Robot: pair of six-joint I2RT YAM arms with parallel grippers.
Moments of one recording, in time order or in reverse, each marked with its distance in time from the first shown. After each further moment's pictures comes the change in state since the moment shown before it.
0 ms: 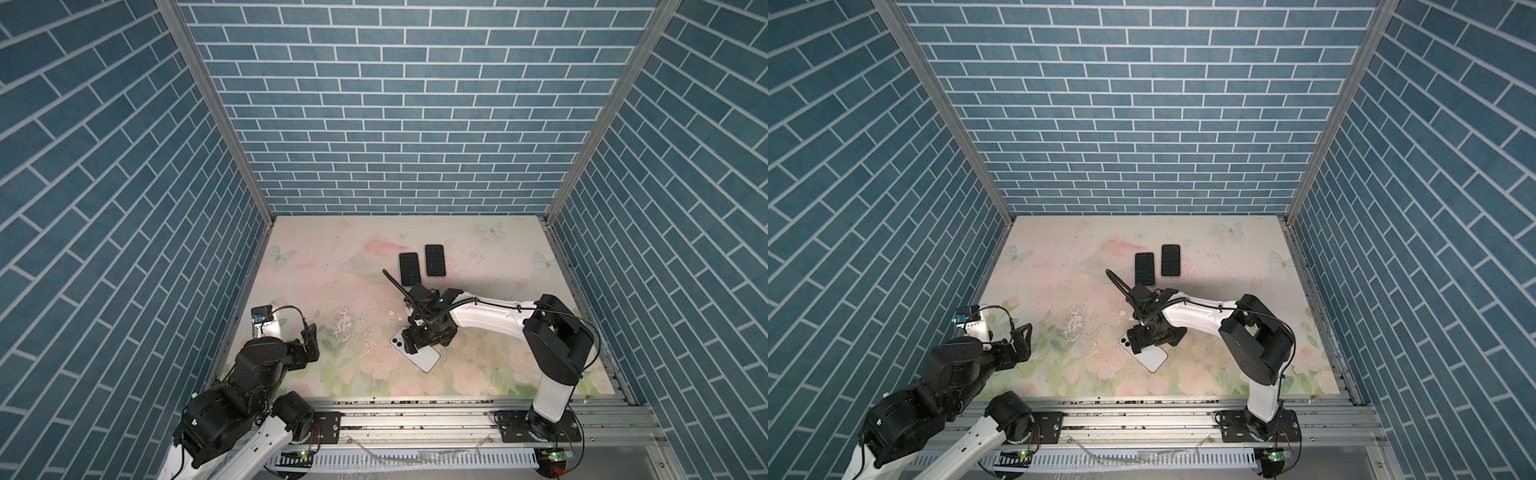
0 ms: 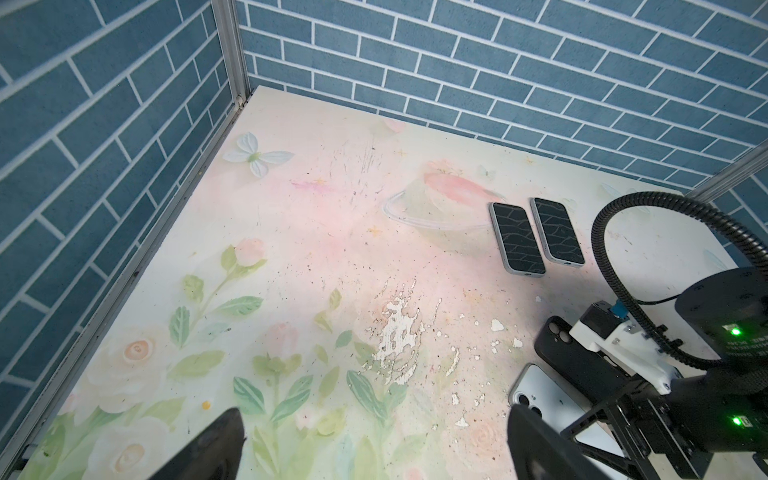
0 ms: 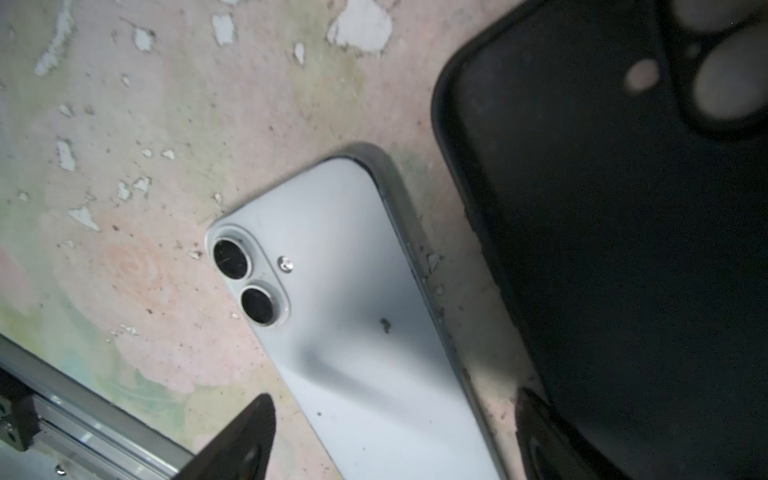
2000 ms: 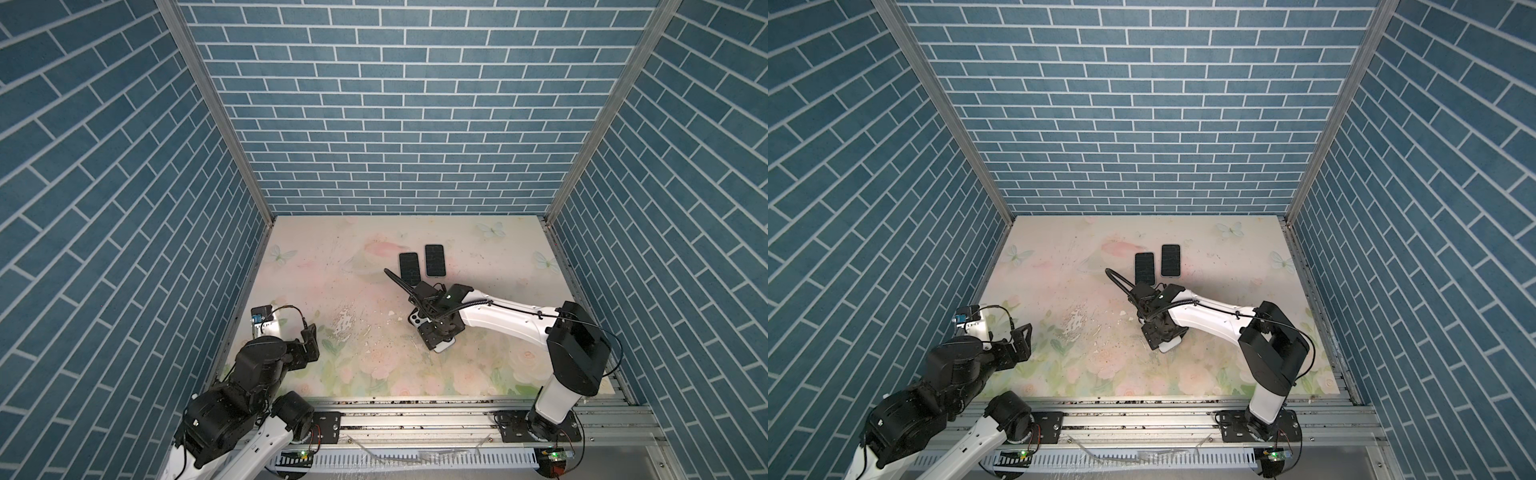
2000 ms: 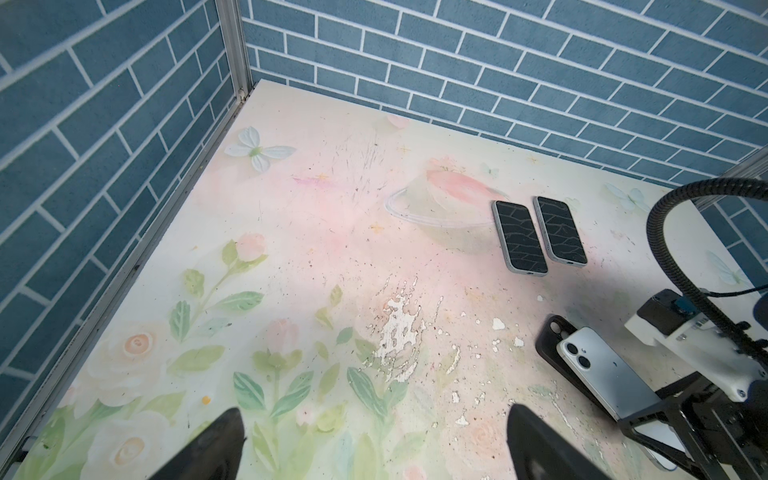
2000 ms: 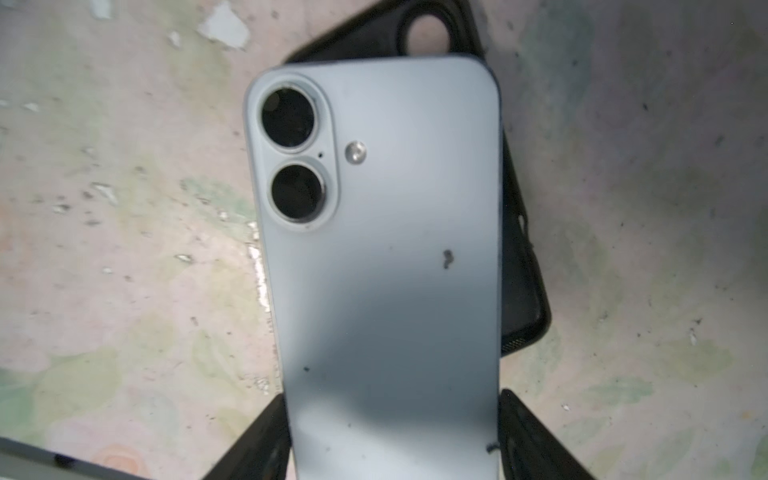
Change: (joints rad) left arm 0.029 0.001 -0.003 0.000 0.024 0.003; right arm -0.025 -0.103 0.016 -0.200 0.272 -0.084
